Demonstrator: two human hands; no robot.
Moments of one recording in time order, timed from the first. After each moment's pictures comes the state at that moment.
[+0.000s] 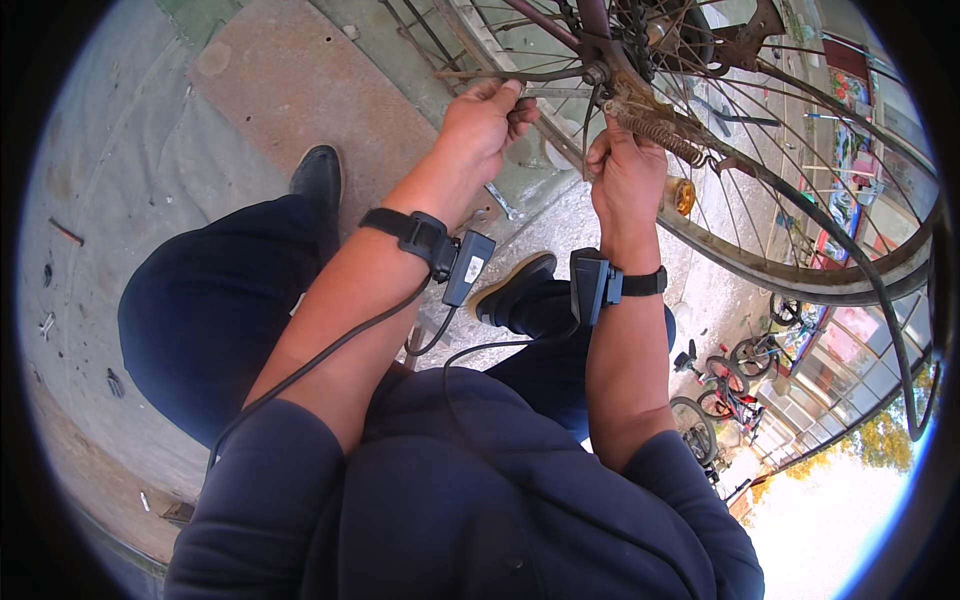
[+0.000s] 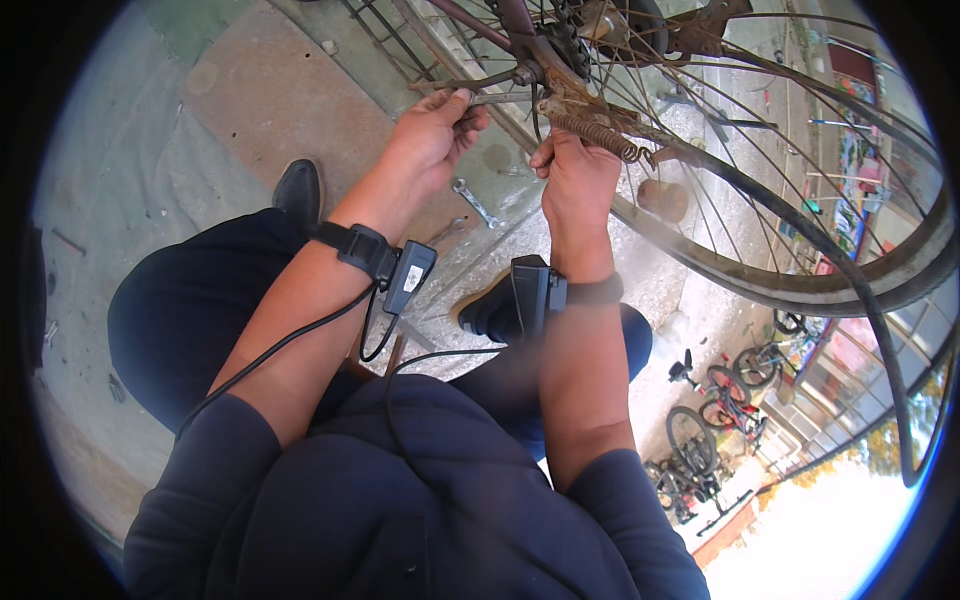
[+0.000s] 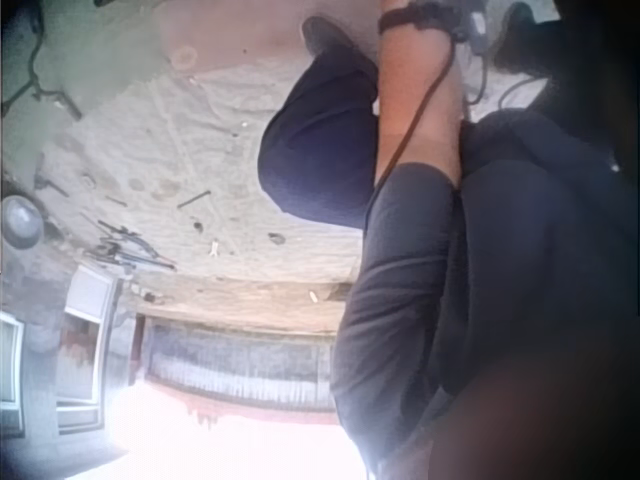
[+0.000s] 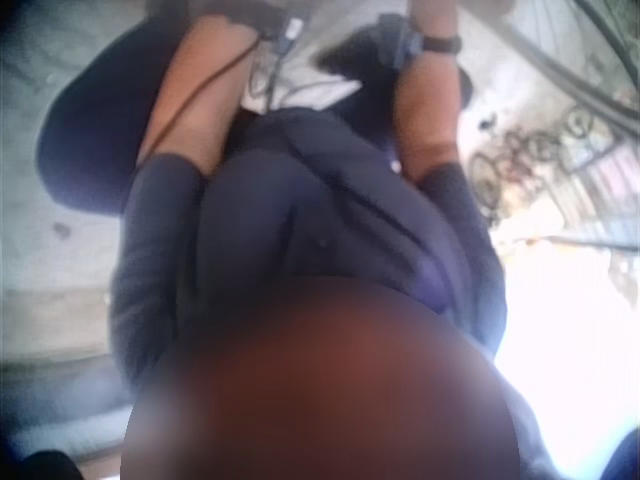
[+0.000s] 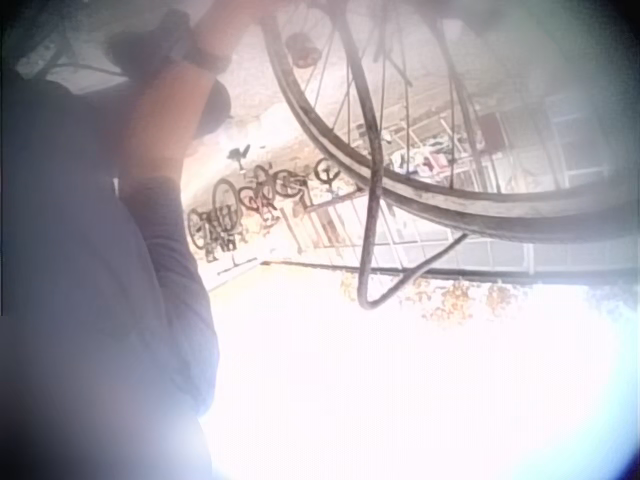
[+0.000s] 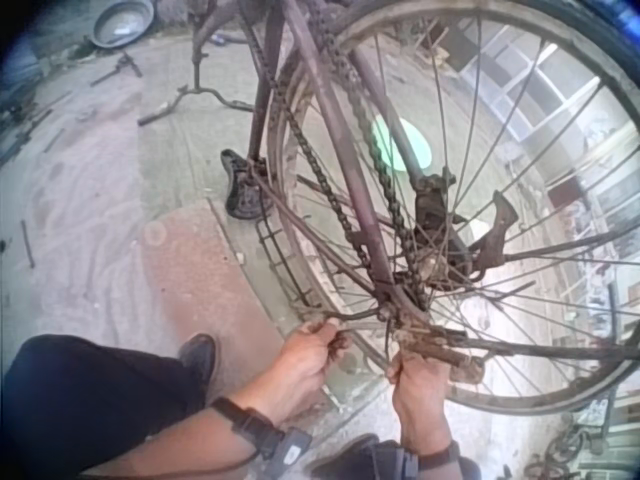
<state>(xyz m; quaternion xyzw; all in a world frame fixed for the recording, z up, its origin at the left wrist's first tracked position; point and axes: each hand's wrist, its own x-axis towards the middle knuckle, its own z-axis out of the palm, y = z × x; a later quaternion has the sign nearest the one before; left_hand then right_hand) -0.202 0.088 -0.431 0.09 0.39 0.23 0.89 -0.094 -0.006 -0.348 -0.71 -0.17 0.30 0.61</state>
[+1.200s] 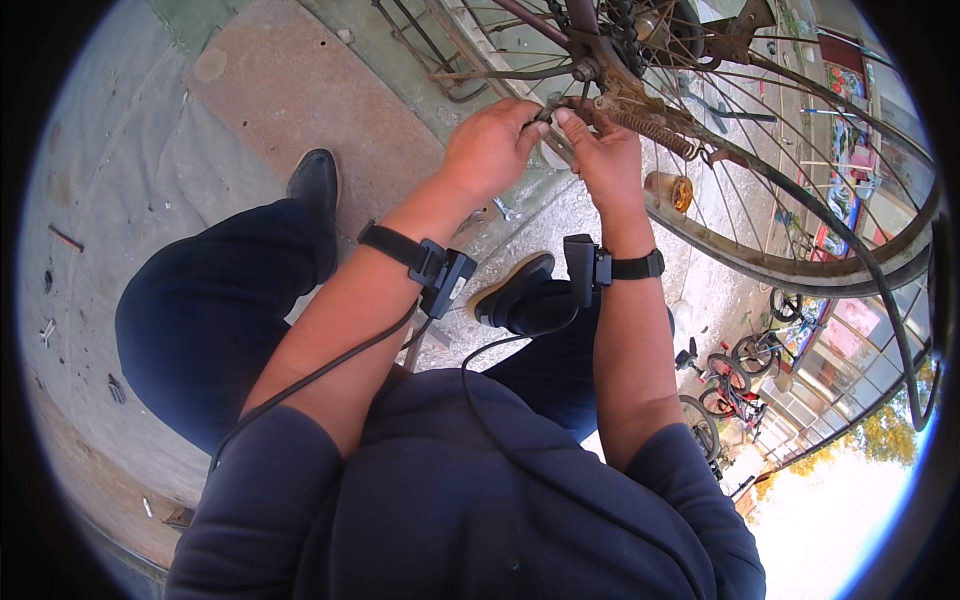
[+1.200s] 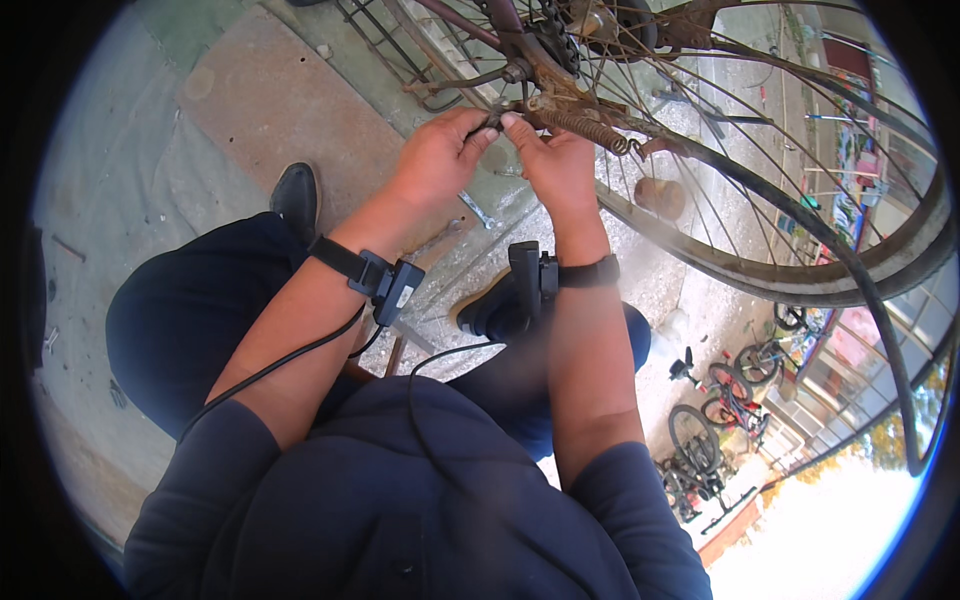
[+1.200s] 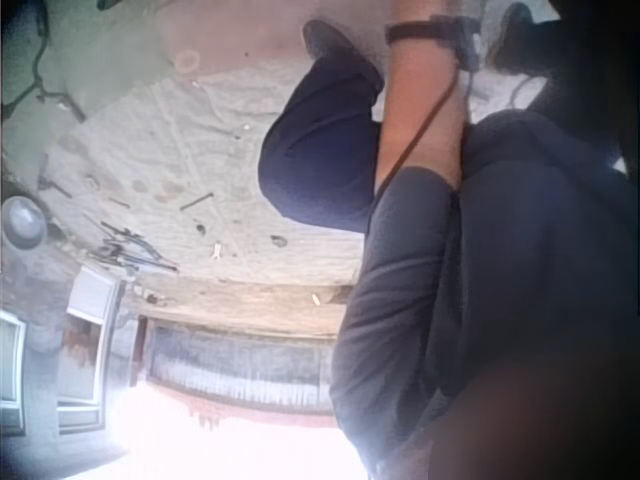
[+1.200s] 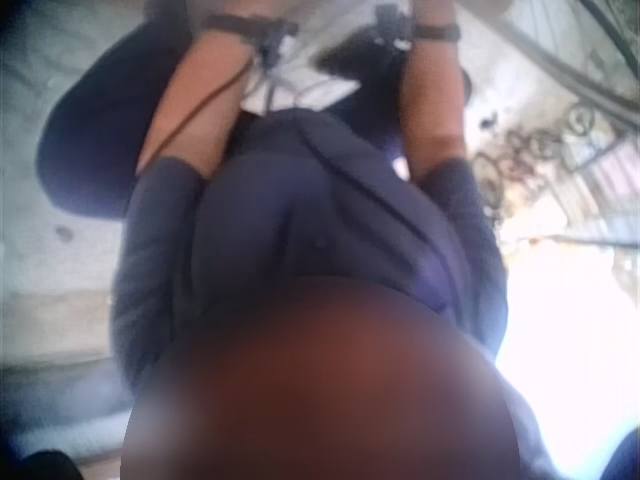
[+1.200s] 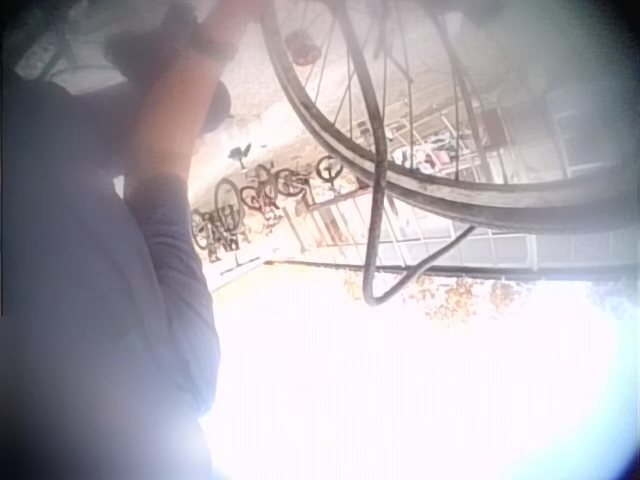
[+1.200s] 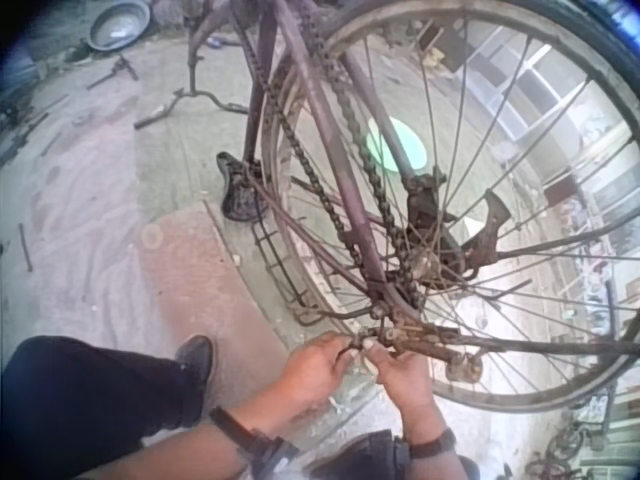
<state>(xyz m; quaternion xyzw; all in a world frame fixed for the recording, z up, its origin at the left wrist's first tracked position) -0.214 0.065 -0.427 0.71 0.32 0.29 0.55 -0.086 -0.003 -0.352 -0.81 -0.29 0.33 0.40</state>
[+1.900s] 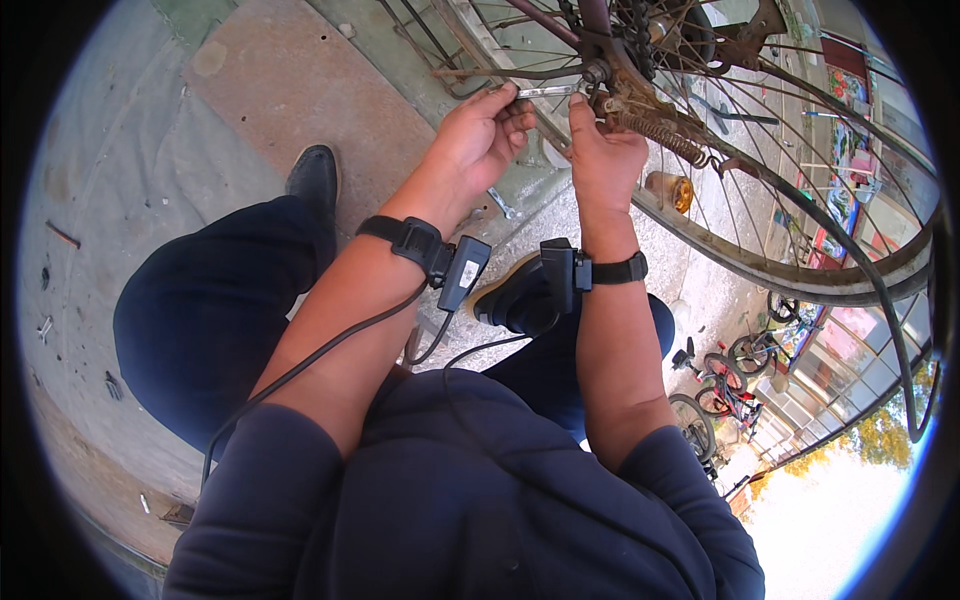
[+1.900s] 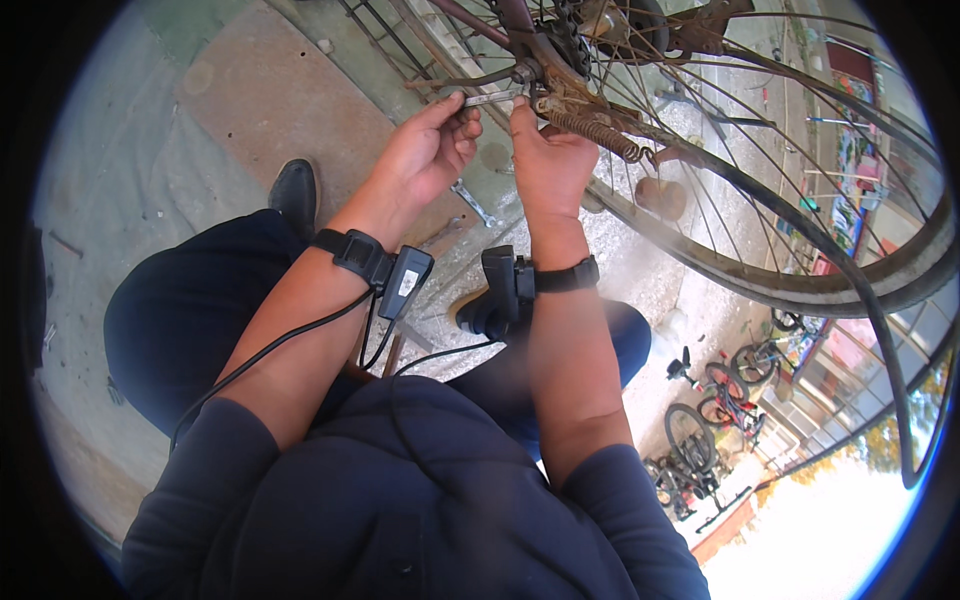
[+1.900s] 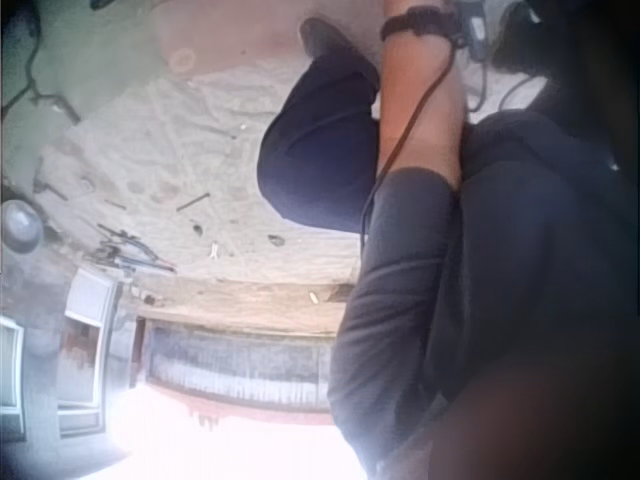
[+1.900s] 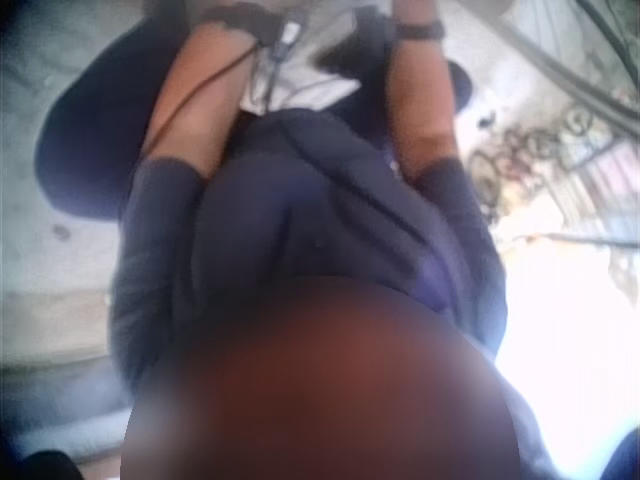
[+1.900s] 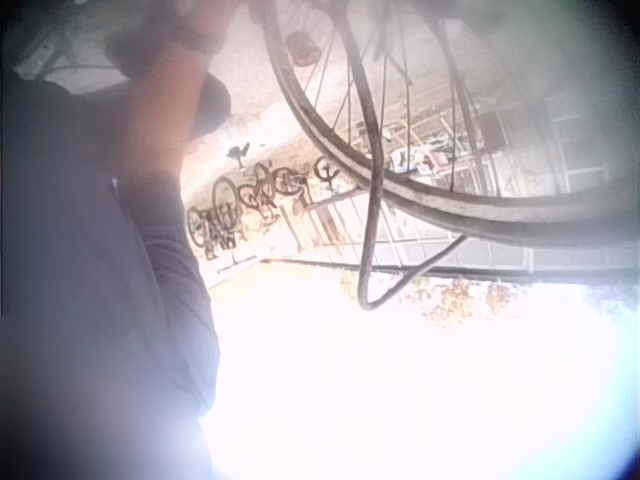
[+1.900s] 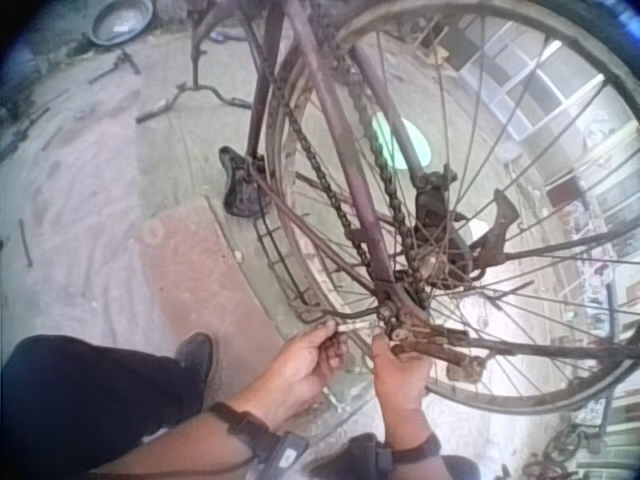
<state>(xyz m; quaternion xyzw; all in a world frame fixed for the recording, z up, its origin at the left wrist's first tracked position) -0.214 0.082 -0.437 -0.06 0.27 0.22 0.94 -0.113 0.016 -0.364 -0.82 -0.23 0.14 0.50</state>
